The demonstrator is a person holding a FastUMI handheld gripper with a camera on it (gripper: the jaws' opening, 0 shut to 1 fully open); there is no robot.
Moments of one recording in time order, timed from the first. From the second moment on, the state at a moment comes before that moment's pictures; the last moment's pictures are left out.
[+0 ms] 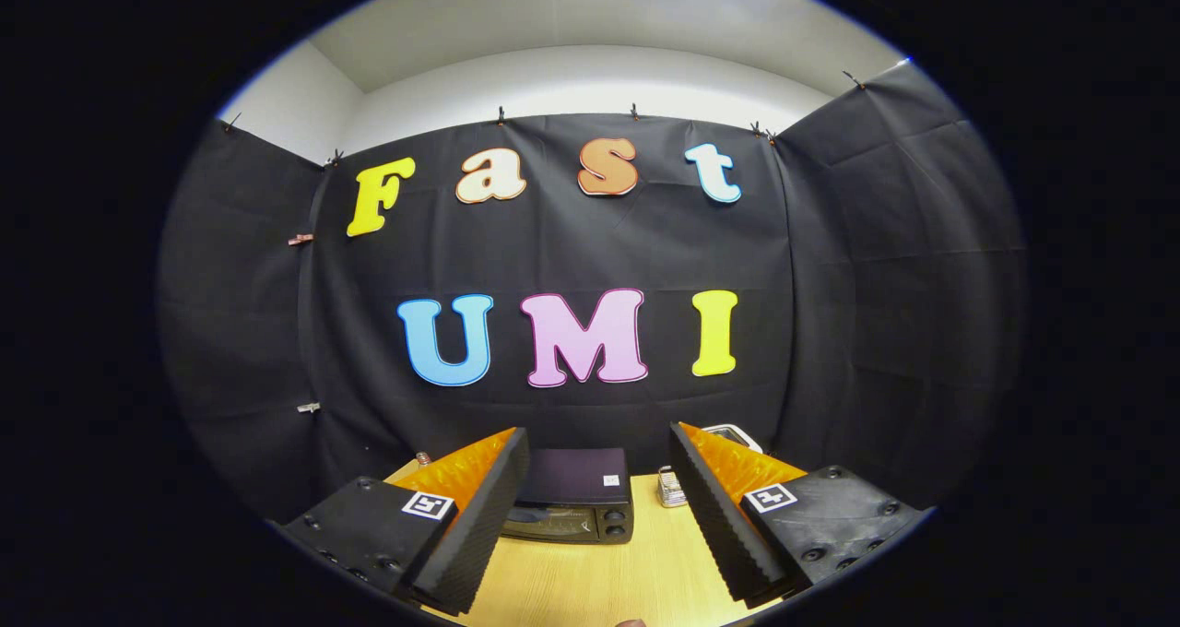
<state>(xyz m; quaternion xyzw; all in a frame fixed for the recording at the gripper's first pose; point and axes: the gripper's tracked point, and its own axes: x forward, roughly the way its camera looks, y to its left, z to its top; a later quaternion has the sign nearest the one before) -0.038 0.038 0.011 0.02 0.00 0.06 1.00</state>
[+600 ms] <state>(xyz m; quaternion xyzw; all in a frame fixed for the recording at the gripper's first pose) -0.038 0.037 0.017 0.02 0.00 0.06 1.00</state>
